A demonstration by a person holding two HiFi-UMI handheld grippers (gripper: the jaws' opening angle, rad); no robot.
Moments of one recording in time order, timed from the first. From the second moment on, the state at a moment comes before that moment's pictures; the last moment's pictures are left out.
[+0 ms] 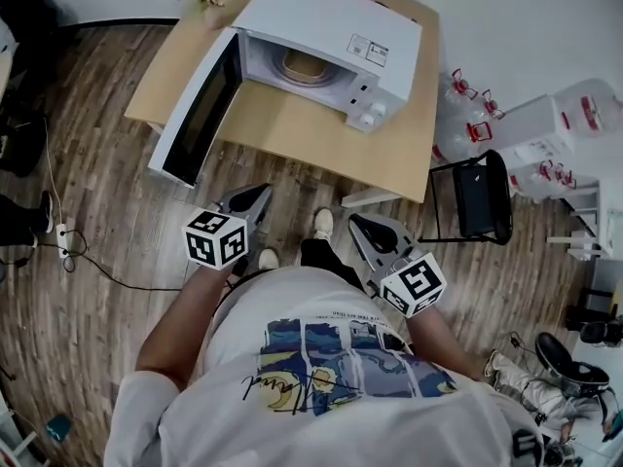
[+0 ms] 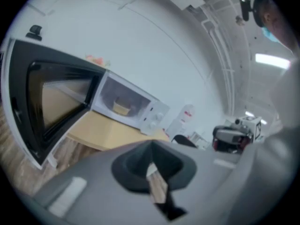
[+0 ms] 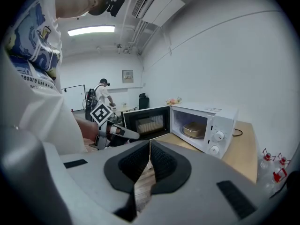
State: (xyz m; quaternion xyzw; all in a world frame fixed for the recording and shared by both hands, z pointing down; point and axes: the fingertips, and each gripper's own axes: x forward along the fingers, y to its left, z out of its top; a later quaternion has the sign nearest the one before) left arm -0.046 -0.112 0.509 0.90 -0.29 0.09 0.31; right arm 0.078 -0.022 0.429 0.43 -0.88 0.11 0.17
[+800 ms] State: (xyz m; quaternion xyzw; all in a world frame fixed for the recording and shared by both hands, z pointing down) left arm -0.052 -0.076 0.455 0.94 -0.24 0.11 0.22; right arm 0.050 -0.021 0.417 0.42 -0.88 0.10 0.18
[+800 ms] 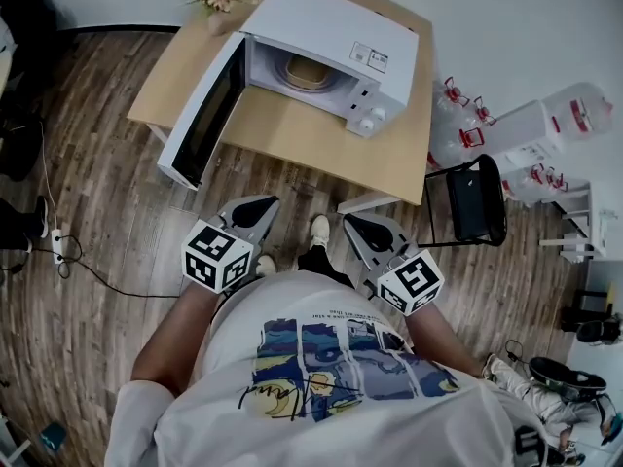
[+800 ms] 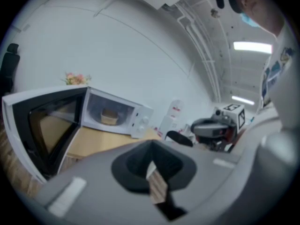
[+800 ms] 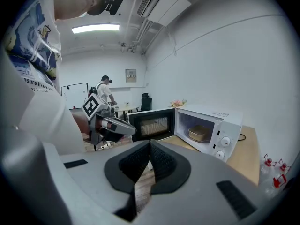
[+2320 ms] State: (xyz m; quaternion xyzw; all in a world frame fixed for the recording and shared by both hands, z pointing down) left arm -0.052 -0.071 0.469 0.94 -0.24 0.13 0.21; right arm 0.055 -0.014 0.420 0.43 -0.88 0.10 0.17
